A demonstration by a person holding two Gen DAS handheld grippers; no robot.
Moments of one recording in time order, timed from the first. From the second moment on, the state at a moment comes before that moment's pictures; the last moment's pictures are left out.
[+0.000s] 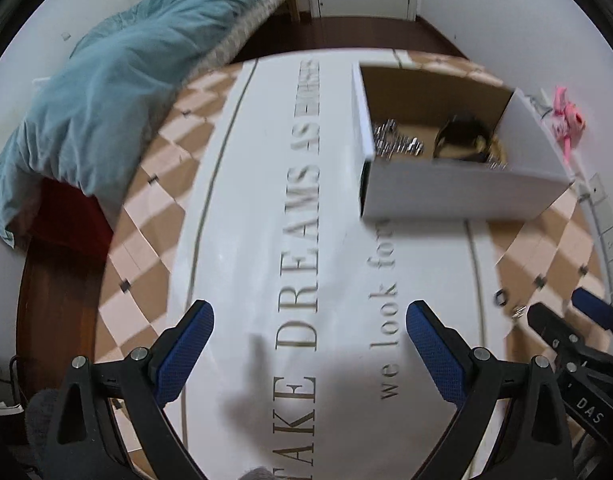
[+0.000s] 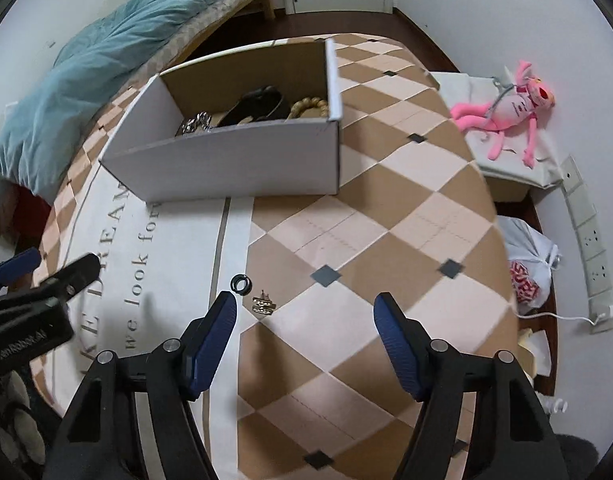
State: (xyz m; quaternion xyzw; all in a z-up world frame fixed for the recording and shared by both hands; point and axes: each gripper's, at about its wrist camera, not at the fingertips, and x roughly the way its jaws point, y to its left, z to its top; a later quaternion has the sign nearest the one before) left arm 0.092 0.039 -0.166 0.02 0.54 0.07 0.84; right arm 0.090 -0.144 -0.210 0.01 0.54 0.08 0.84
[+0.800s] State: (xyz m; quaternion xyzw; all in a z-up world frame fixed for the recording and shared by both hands) left arm 0.095 -0.030 -0.183 0.01 0.54 0.00 0.84; right arm 0.080 -0.194 -0.203 0.02 0.51 0.02 0.86
